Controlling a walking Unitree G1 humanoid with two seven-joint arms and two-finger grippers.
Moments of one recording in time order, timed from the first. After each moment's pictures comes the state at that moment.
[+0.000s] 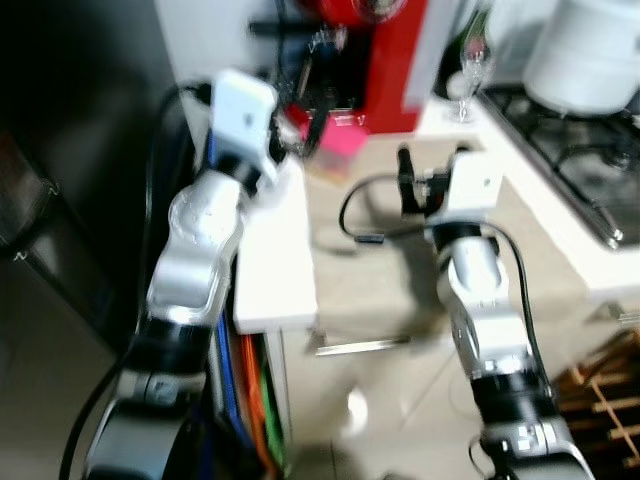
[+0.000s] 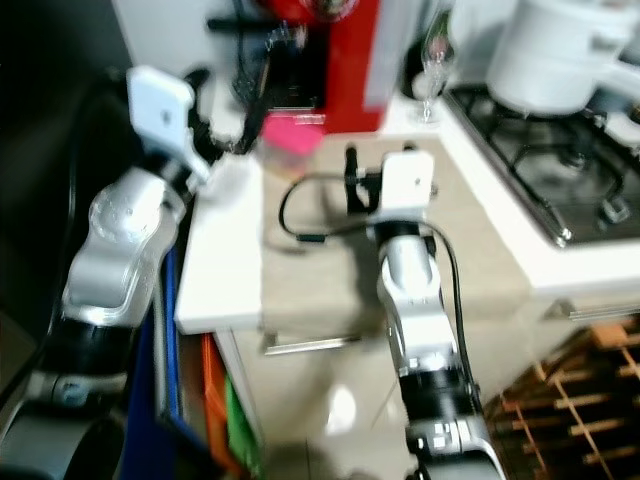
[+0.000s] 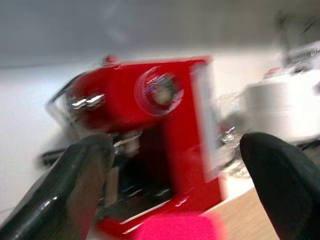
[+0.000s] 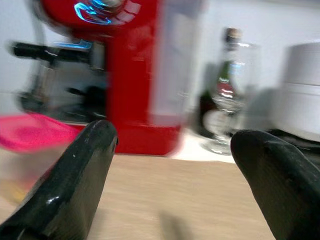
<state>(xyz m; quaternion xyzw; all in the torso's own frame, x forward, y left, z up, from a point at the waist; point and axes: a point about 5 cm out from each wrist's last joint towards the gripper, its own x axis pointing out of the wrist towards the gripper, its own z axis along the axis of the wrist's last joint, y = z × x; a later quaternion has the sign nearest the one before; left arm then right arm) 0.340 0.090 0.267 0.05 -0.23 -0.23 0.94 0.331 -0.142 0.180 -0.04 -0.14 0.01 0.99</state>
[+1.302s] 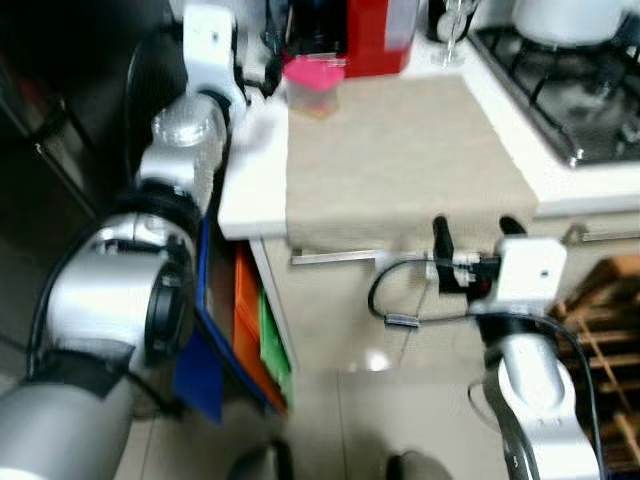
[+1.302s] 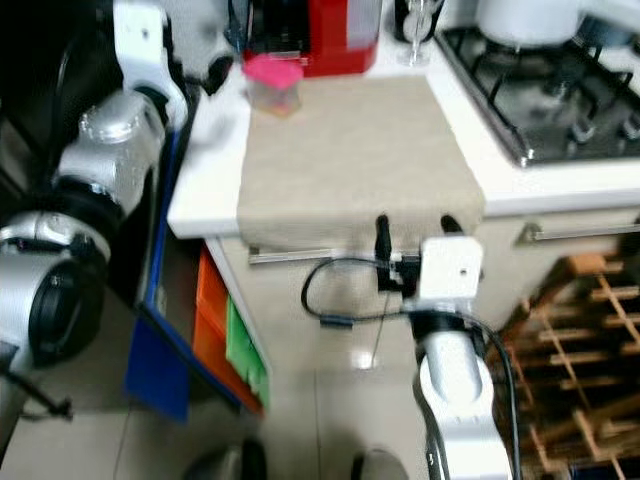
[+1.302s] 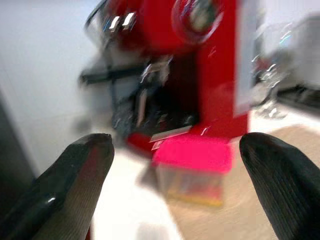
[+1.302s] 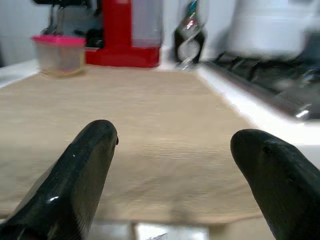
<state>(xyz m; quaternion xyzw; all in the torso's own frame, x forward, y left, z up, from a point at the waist) 0.416 0.145 0.290 0.05 -0.18 -0.14 0.97 0.232 -0.154 0.175 -0.05 -0.12 -0.01 0.99</state>
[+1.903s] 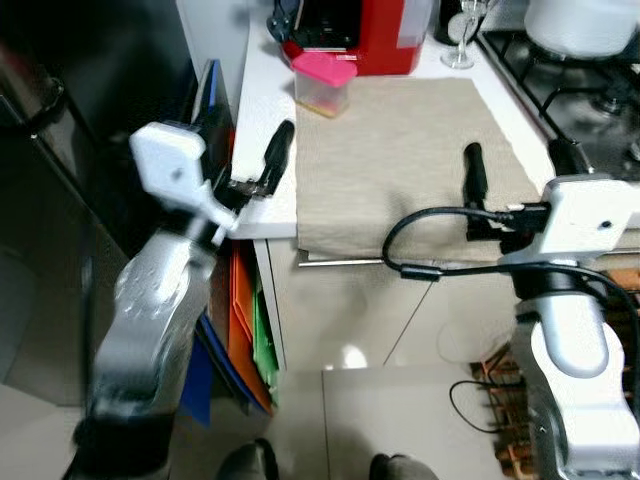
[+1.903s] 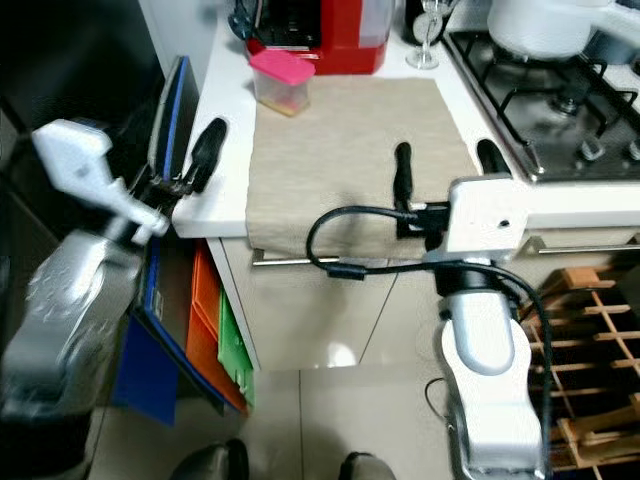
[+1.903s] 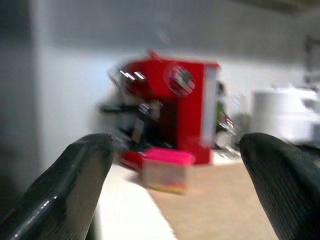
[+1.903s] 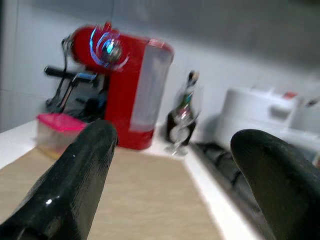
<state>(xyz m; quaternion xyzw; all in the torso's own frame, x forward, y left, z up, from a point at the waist) 0.263 0.148 0.245 0.00 -0.25 -0.14 0.96 0.233 -0.170 0.234 -0.09 -0.22 -0.02 0.97</state>
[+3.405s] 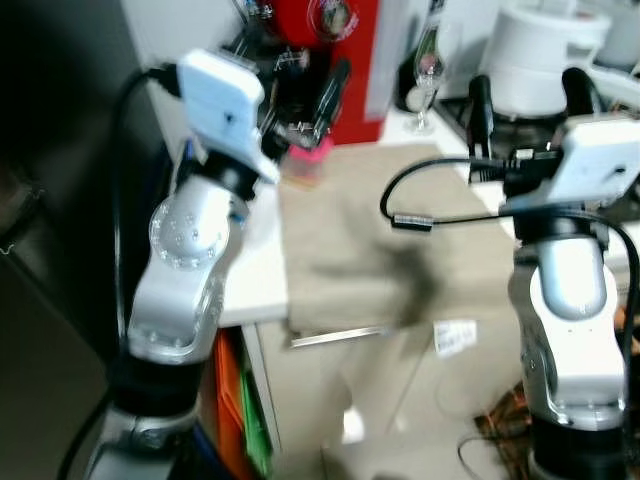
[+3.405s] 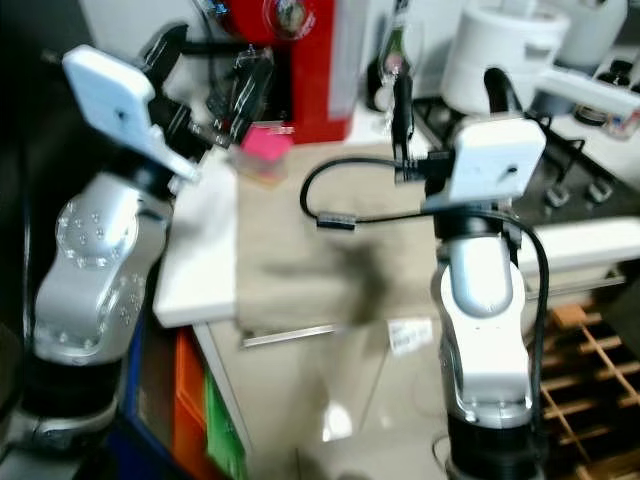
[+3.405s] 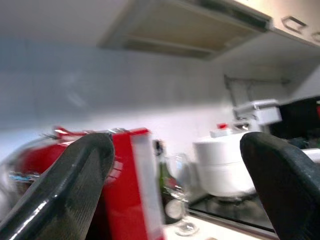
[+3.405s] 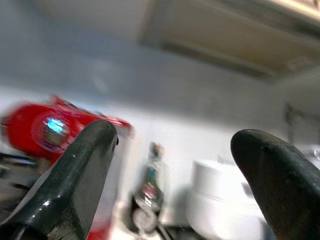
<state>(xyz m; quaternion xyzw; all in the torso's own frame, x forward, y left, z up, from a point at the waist) 0.294 0.084 0.283 0.02 -0.29 -0.24 0.92 0.272 -0.164 0.258 -0.09 -0.30 -0.01 0.95</state>
